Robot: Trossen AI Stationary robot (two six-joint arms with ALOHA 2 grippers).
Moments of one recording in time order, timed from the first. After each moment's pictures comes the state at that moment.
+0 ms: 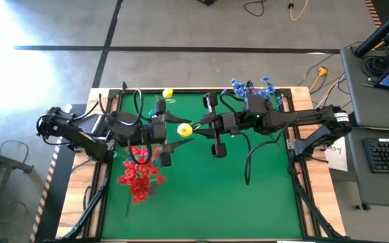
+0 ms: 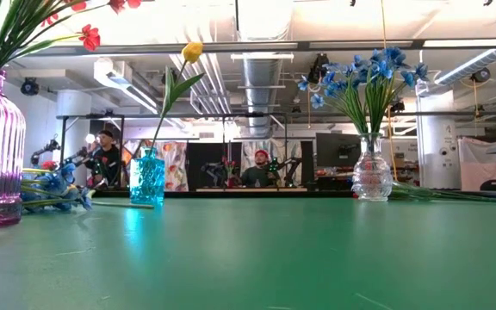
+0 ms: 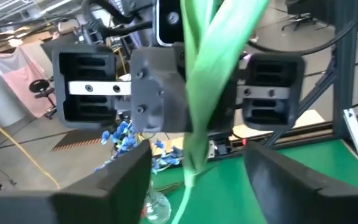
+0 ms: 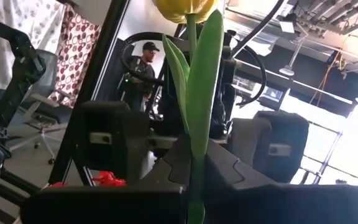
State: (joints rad) left arm -0.28 1.33 1.50 -0.29 -0.43 0.25; right arm 0.02 1.53 1.40 0.40 -0.26 -0.35
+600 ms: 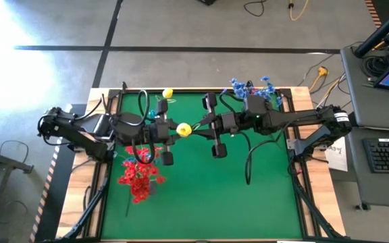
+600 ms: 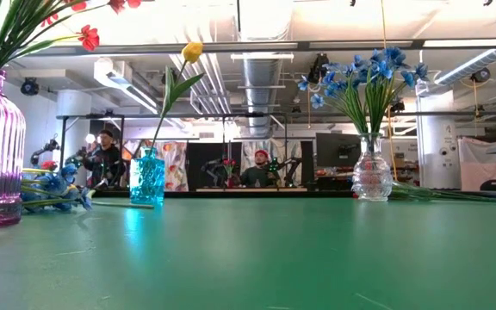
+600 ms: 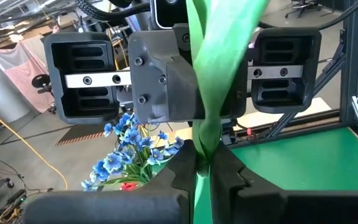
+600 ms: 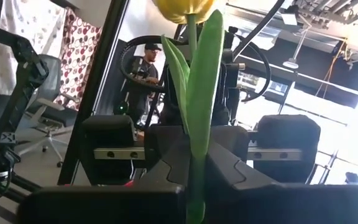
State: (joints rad) left arm -0.26 1.35 1.50 -0.32 -0.43 0.26; right arm 0.02 1.53 1.40 0.39 -0.26 -0.31
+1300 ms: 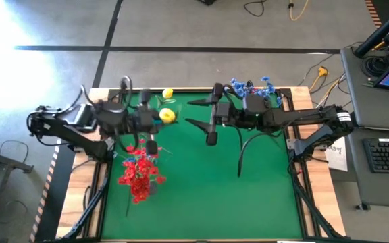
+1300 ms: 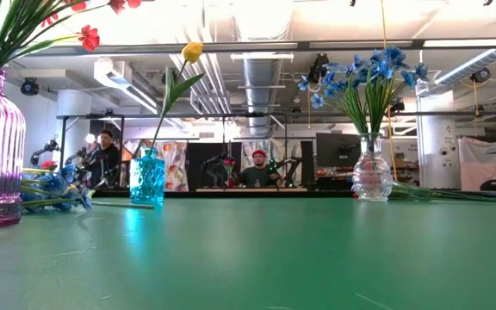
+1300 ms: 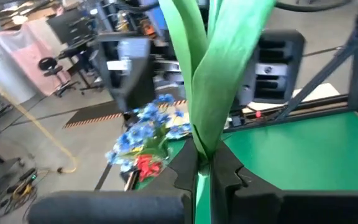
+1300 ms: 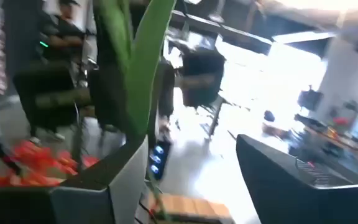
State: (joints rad) left arm -0.21 1.21 1.50 -0.50 -0.43 0.23; right arm 0.02 1.50 1.40 0.27 0.10 -0.29
